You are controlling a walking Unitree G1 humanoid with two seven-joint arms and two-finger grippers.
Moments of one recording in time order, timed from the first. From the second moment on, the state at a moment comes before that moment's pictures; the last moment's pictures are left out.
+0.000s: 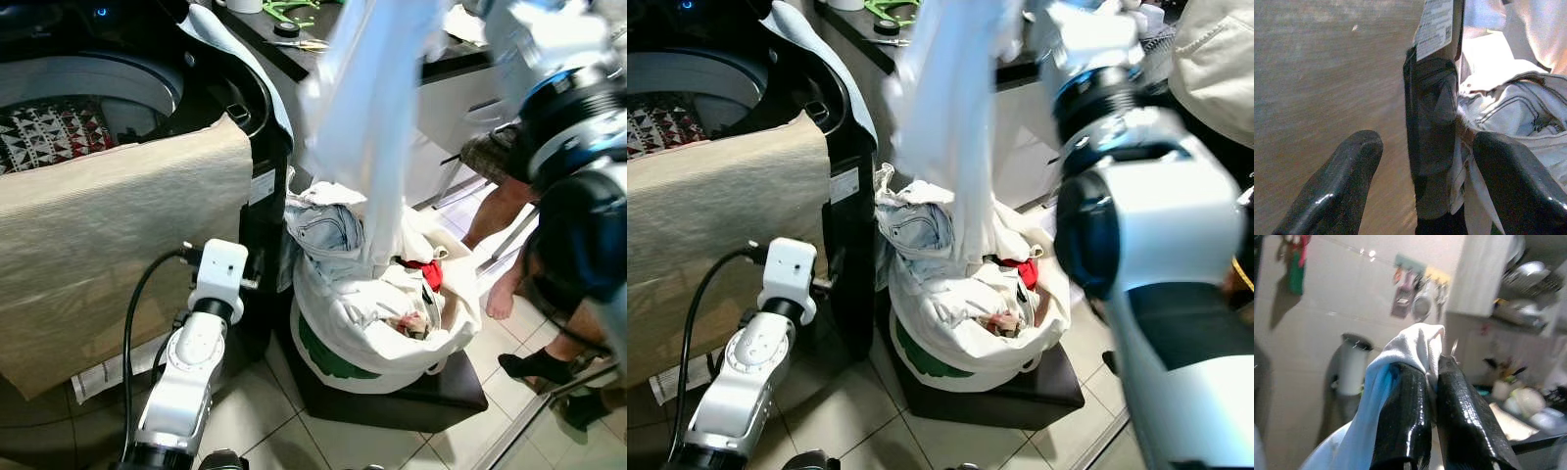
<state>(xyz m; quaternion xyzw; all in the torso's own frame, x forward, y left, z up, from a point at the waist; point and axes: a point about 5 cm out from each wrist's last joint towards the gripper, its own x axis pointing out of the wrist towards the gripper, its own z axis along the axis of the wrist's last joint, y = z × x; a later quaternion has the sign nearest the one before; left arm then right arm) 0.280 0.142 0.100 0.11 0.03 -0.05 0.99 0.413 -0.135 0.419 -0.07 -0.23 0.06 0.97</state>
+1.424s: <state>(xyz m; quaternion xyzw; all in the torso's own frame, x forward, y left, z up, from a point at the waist) 0.280 0.138 0.101 0.09 0.02 -0.04 0.99 0.415 -0.088 0.333 -0.07 -0.16 0.27 0.95</state>
